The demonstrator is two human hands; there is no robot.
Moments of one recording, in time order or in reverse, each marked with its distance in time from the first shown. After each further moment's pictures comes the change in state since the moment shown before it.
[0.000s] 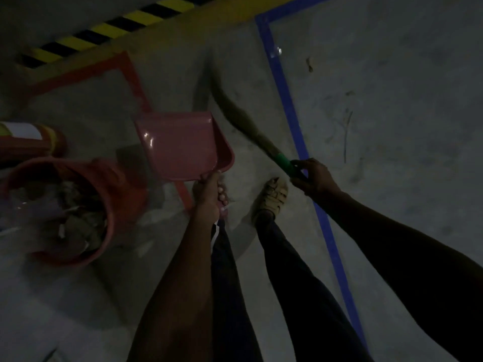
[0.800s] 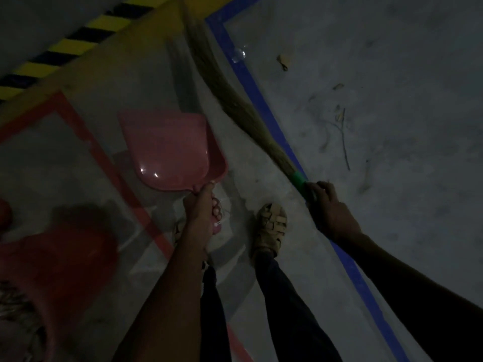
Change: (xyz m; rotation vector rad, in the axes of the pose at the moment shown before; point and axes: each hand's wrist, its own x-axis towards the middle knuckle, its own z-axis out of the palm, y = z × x) left_hand 0.131 -0.013 0.115 0.171 0.036 0.115; right_hand 0.036 0.124 0.064 -0.092 0.232 0.048
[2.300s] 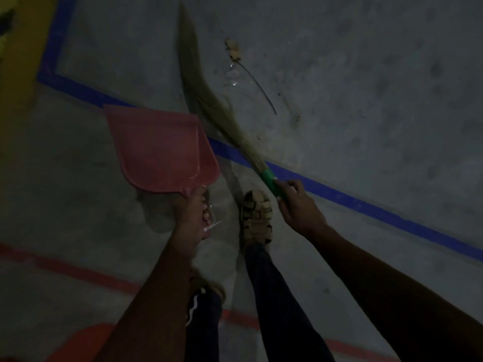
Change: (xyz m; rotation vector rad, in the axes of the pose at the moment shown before) left_hand -0.021 -0.108 0.120 0.634 -0.239 0.184; right_hand -0.113 0.075 0.110 0.407 0.299 0.455
